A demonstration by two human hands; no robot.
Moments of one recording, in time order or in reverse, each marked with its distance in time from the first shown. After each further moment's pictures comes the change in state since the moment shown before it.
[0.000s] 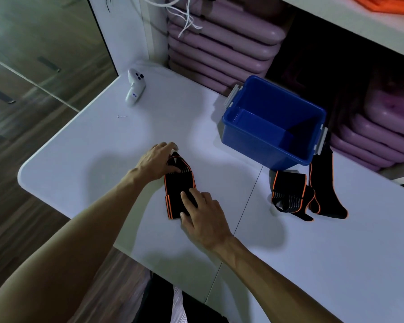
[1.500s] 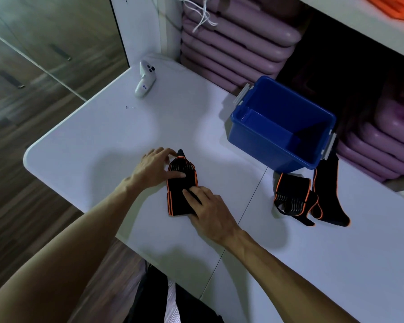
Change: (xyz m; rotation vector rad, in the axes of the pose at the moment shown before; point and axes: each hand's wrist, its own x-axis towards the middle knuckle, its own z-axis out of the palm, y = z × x) left_hand -0.036 -0.010 0.024 -0.095 0.139 -0.066; right_hand 0.002 0.022 -0.002 0.027 -0.074 -0.186
